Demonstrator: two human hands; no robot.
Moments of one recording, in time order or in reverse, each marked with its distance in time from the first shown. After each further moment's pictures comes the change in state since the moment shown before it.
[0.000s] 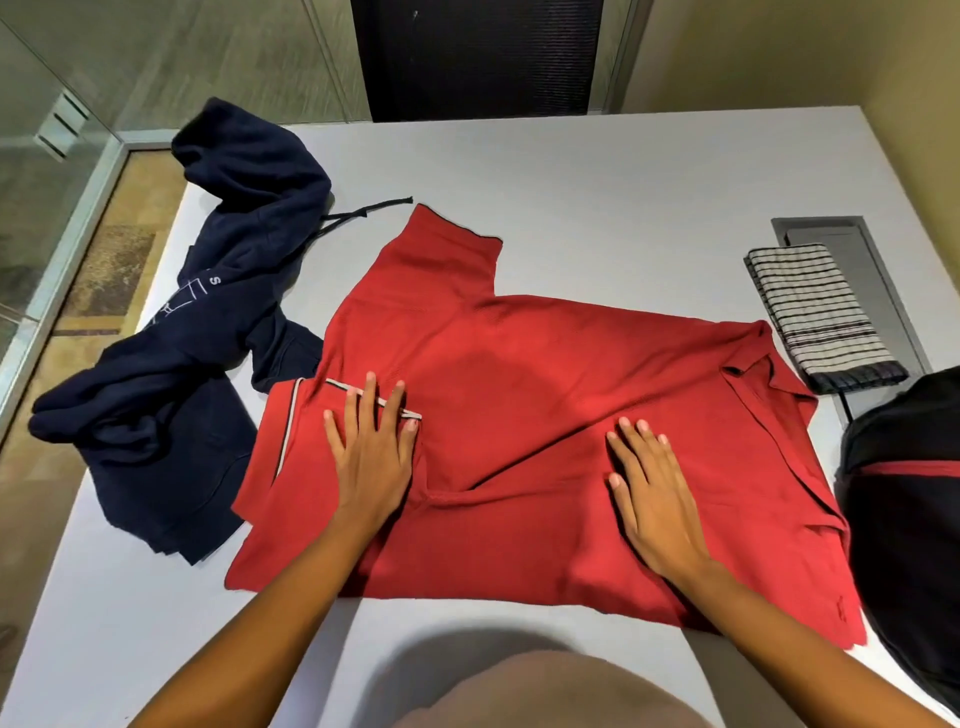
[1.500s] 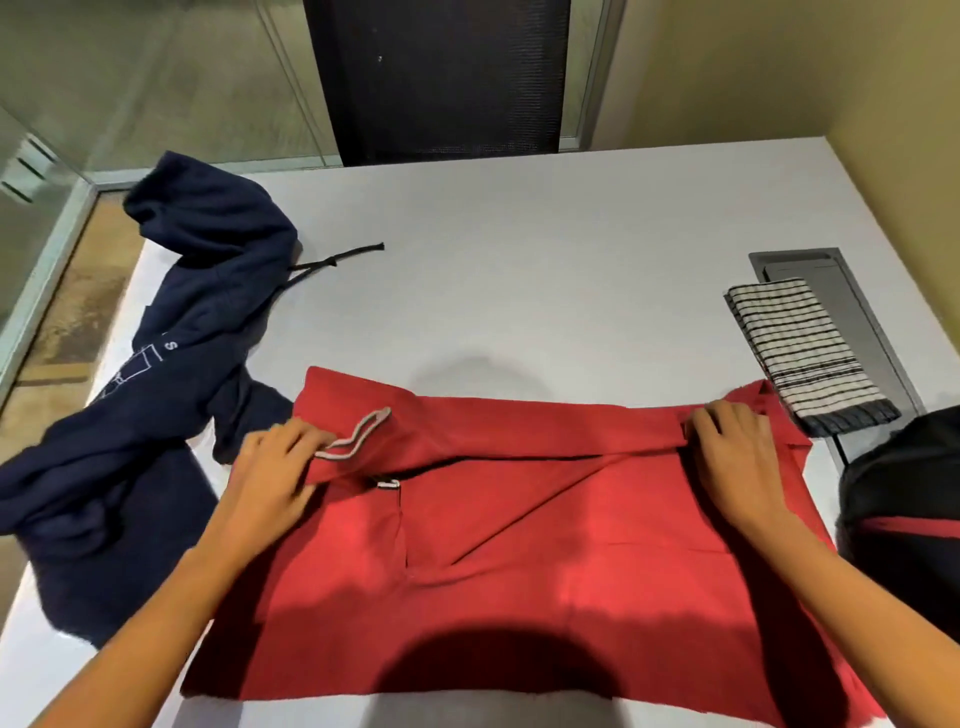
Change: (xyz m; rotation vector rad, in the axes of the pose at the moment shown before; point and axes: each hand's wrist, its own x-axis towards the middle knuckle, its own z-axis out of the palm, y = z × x) left_hand 0.059 -0.058 -0.084 0.063 -0.037 0.471; right_hand 0.081 0.099 -0.053 -0.446 0.116 0.056
